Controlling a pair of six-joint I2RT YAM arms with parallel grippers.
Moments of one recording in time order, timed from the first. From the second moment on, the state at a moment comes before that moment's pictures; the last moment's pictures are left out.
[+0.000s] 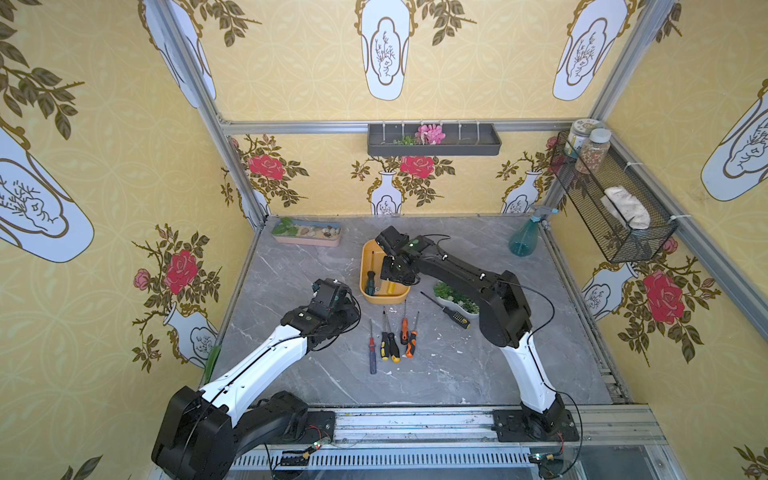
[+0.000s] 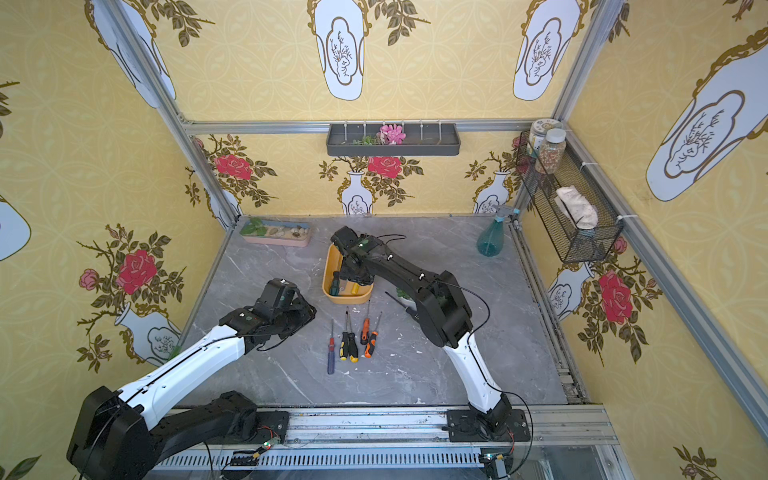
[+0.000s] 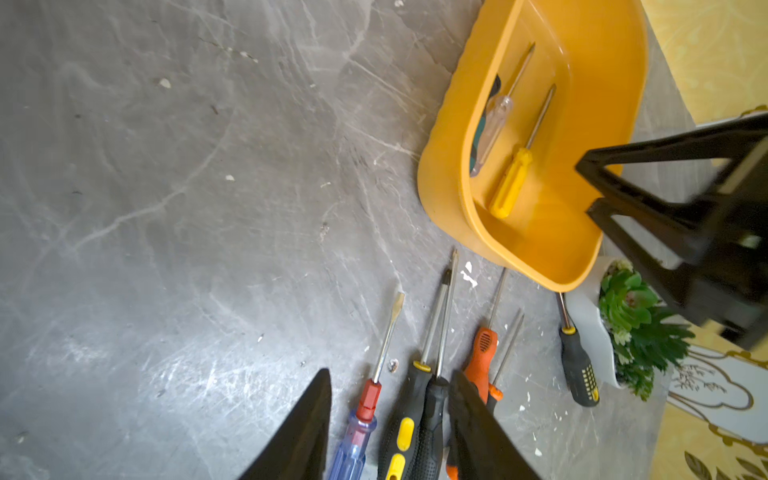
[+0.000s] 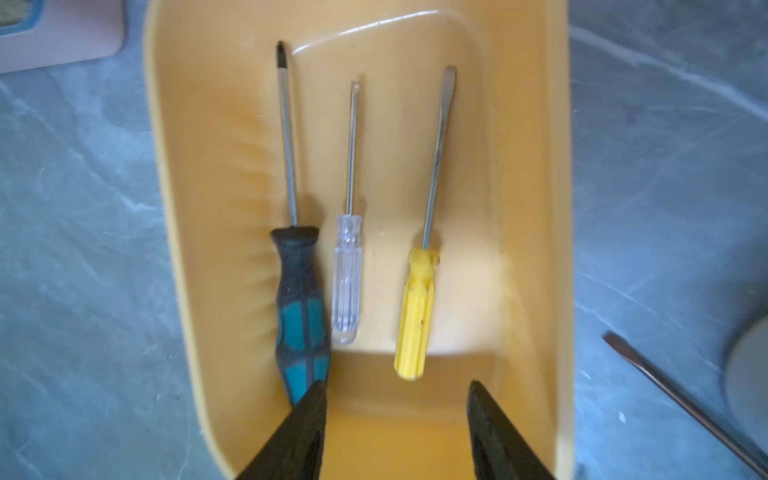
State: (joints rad) left arm -0.49 1.11 0.69 -0.53 0.00 -1.00; right arm 0.74 2.19 1.95 -0.87 0.08 0.83
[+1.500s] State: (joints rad) left arm -0.83 1.53 0.77 -0.69 0.05 -1.01; right arm 0.83 1.56 1.18 -0.81 0.21 0.98
